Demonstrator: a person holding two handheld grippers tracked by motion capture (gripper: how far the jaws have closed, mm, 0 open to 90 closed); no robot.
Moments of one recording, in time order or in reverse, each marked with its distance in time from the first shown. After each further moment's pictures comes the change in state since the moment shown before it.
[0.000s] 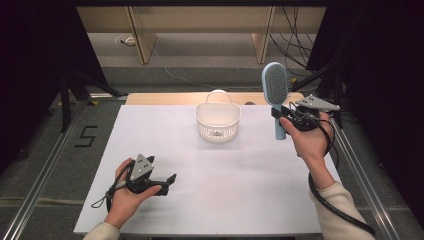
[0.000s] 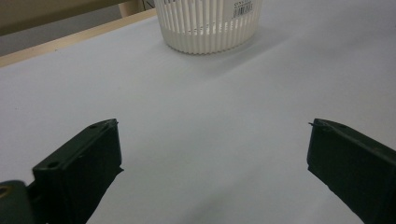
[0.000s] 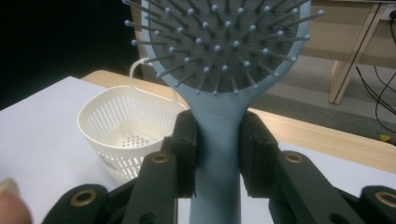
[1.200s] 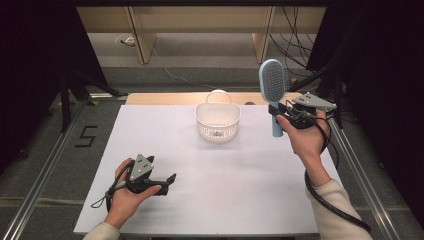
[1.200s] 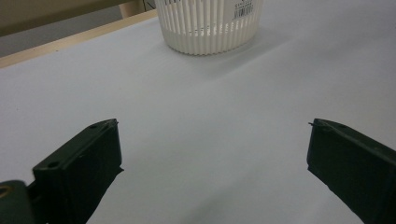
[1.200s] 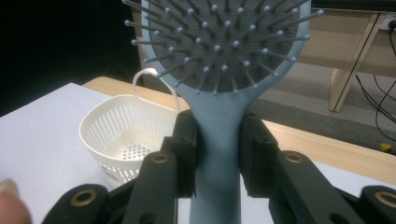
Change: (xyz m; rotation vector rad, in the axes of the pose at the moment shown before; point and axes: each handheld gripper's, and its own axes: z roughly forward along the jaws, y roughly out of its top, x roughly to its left) left arm 0.000 0.000 0.000 -0.001 0.001 0.000; right arm 0.005 0.005 0.006 -0.026 0.002 -0.011
